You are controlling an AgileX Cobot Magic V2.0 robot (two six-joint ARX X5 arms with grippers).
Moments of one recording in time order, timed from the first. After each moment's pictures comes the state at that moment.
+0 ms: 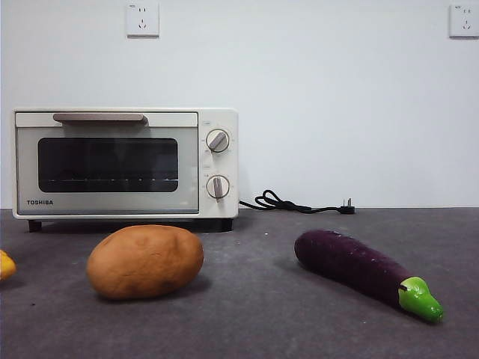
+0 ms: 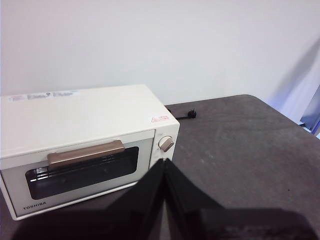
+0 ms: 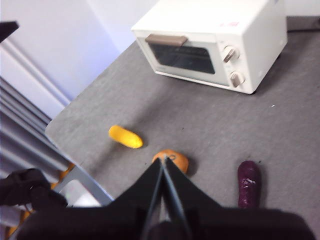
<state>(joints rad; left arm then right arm) -0.01 0.76 1.29 -0.75 0.43 -0.06 0.16 0.83 1.36 -1.07 -0.68 0.01</state>
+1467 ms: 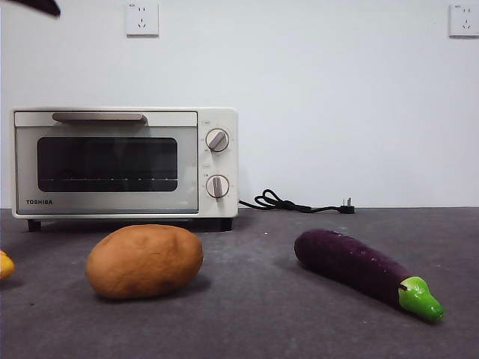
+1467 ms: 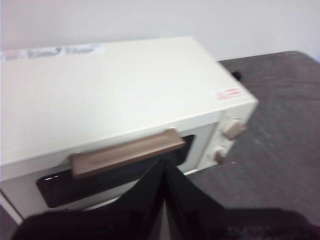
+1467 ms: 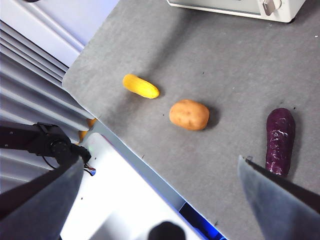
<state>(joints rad) 0.04 1.29 1.29 -0.44 0.43 0.04 0.28 0.97 1.36 -1.19 -0.68 0.00</state>
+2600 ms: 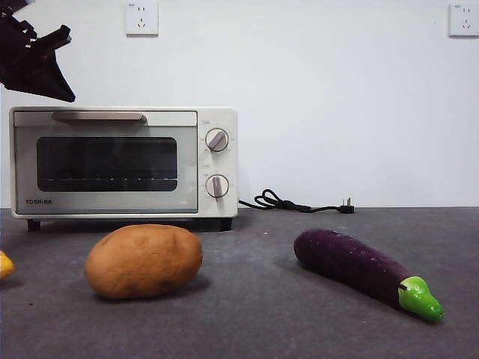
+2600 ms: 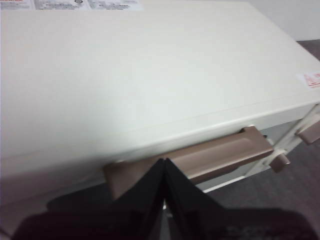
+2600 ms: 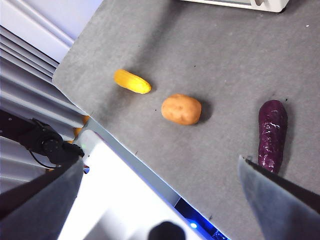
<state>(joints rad) 0.09 1.59 1.29 -0.20 0.46 0.06 0.28 0.99 1.36 -1.20 -0.65 0.00</state>
